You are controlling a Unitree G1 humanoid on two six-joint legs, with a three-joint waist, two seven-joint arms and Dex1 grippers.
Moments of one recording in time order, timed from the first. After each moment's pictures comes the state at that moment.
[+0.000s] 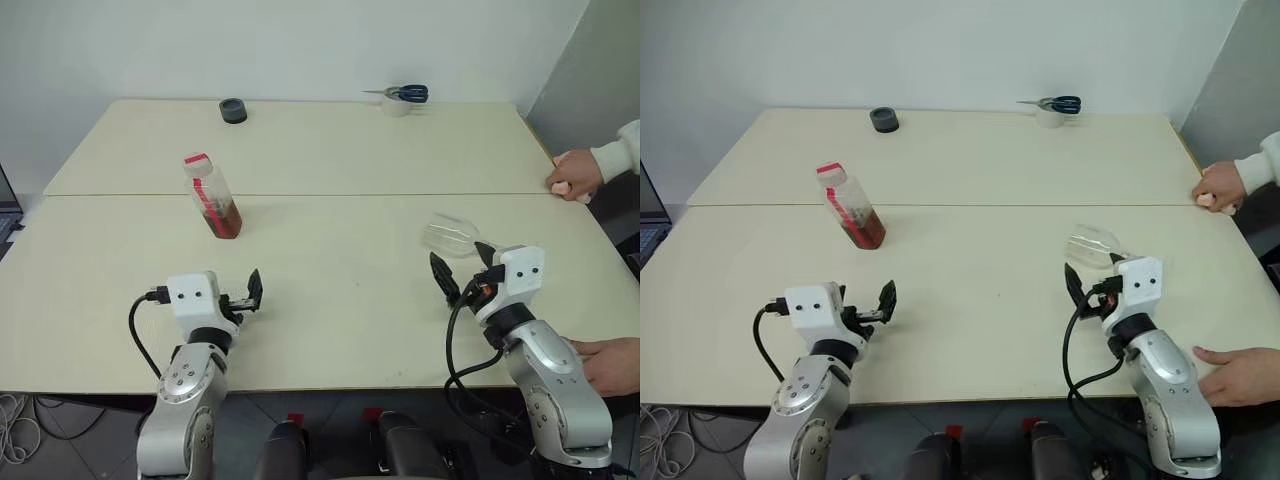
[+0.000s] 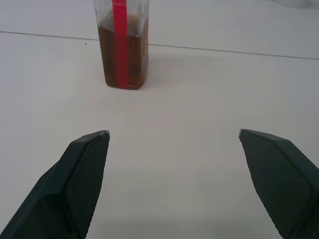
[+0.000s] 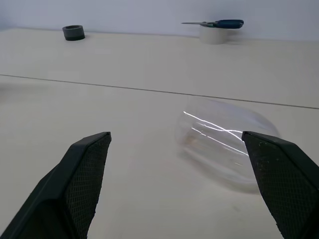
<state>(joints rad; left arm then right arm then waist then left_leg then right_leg) 0.14 0.12 0.12 -0.60 -0.21 0.54 0.01 0.02 -0.24 -0.11 -0.57 0.26 0.47 0.26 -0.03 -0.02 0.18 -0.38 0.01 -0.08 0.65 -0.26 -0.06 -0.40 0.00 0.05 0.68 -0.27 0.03</state>
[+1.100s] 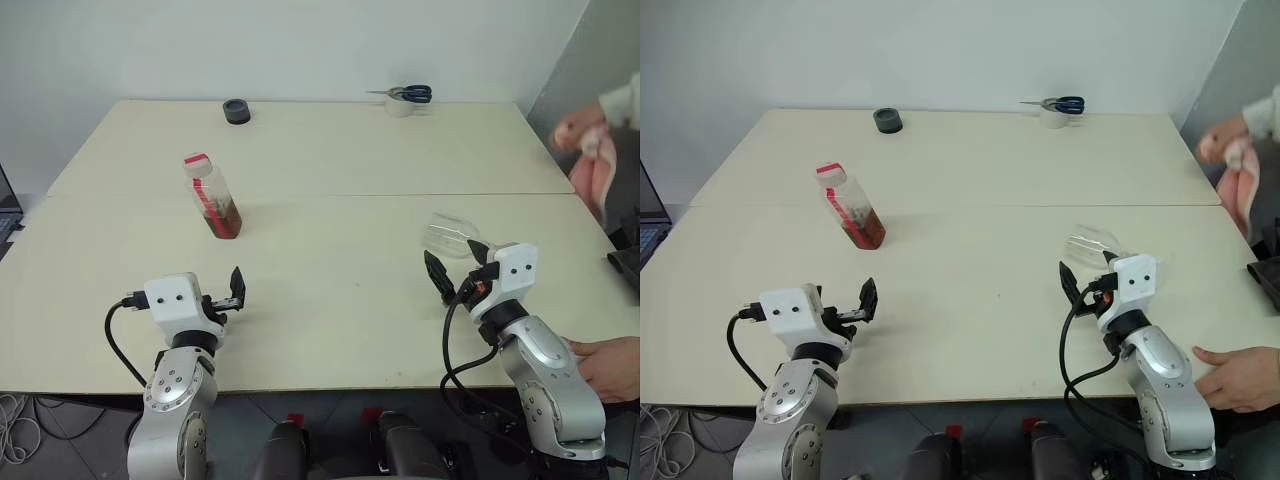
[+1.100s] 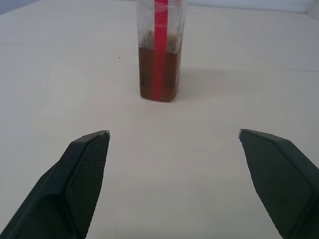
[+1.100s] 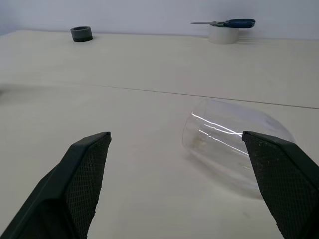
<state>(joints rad) 0.14 0.10 0.19 -0.60 -0.19 0.50 0.03 0.00 -0.24 -0.10 -0.53 0.26 0.47 0.27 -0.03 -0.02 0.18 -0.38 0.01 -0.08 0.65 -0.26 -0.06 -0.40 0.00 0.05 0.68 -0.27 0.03</state>
